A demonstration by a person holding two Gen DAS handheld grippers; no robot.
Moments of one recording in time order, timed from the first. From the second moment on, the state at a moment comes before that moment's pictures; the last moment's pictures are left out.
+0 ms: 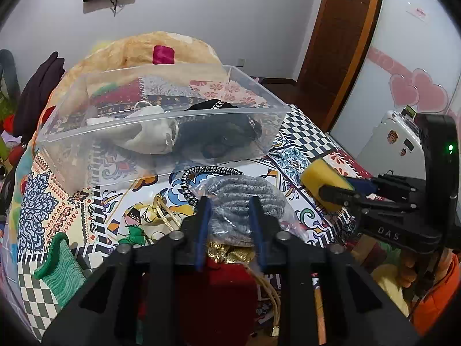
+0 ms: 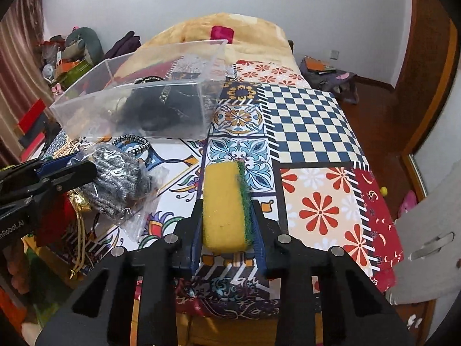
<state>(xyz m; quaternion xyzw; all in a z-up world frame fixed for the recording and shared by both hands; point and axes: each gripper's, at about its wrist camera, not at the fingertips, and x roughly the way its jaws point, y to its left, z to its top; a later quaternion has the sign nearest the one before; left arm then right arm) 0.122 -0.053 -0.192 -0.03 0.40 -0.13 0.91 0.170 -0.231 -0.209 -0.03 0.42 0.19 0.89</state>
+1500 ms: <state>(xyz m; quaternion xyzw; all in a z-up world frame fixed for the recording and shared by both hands) 0.191 0.028 -0.121 -0.05 0.30 -0.04 0.95 0.238 -0.117 -0.136 -0.05 0.32 0.24 0.91</state>
